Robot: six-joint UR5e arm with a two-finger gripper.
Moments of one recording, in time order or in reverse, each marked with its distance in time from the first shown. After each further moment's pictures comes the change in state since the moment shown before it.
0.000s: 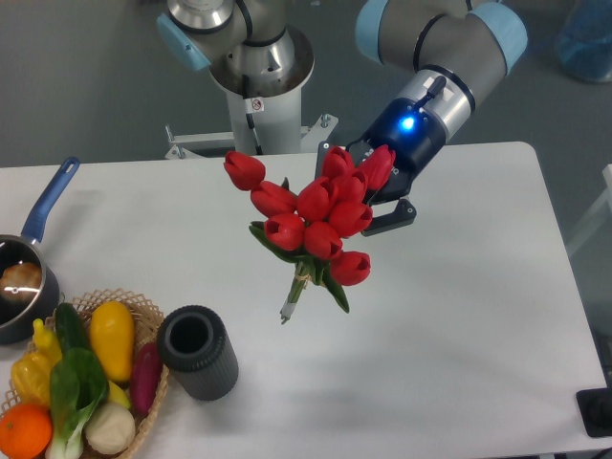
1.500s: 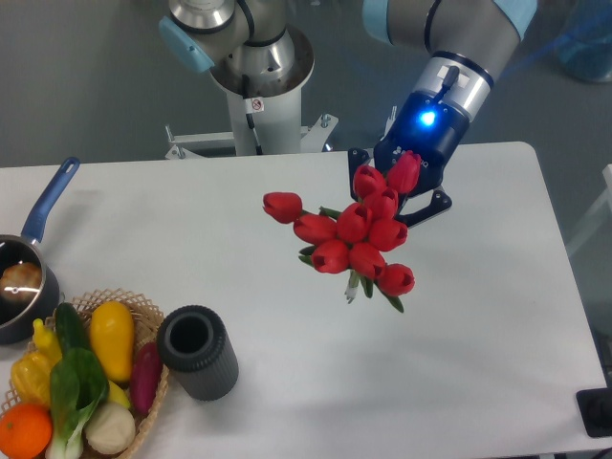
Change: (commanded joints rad) arm 0.040 0.060 -0.009 -0.005 0.377 0.002
